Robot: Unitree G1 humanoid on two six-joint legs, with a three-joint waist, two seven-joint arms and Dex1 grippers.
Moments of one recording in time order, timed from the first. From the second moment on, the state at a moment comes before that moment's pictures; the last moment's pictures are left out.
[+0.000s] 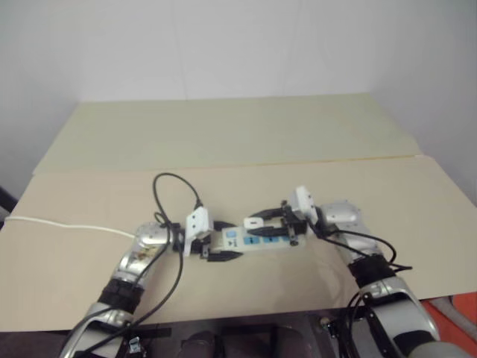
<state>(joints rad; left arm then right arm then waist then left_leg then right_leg) -0.43 0.45 -0.22 0.27 -0.23 -0.02 -1.22 -0.64 -0.41 0.21 0.49 0.33 -0.20 1.41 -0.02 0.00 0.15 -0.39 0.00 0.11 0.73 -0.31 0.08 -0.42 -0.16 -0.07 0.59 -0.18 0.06</state>
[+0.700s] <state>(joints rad) -0.43 0.48 -0.20 0.29 -0.24 -0.02 -1.22 -0.72 -0.35 0.23 0.59 0.29 -0.17 1.40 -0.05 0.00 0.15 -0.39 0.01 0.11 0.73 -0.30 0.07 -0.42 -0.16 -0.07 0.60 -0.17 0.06</state>
